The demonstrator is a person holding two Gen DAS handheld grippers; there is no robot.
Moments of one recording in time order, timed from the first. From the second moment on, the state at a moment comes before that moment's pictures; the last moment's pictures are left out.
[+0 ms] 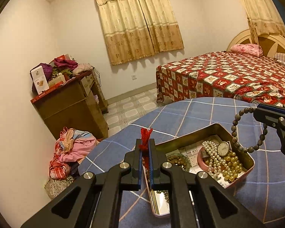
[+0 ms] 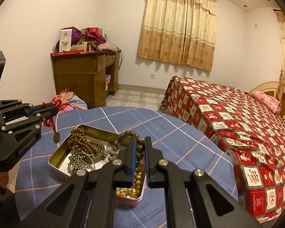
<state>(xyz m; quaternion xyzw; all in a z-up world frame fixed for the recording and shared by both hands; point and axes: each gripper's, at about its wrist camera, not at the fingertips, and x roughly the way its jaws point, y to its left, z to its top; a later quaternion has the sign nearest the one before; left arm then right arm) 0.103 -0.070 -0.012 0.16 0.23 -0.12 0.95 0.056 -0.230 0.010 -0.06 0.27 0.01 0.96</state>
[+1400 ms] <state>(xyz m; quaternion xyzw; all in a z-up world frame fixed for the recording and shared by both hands) 0.148 -0.094 -0.079 0.21 0.32 -0.14 0.91 0.115 -0.203 -0.036 -0.09 0.36 0.01 0.93</state>
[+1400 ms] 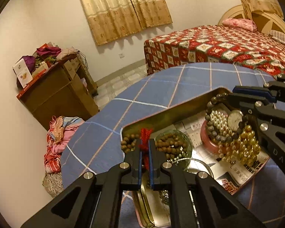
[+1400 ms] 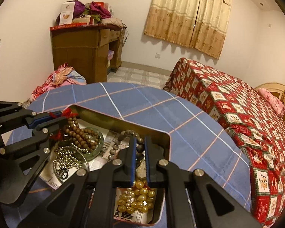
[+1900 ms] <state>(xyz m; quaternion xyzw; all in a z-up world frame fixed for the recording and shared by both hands) 0.152 -0.090 -0.087 0.22 0.33 -0.14 0.91 0.120 -0.200 -0.043 -0.10 0.37 0.01 0.92</state>
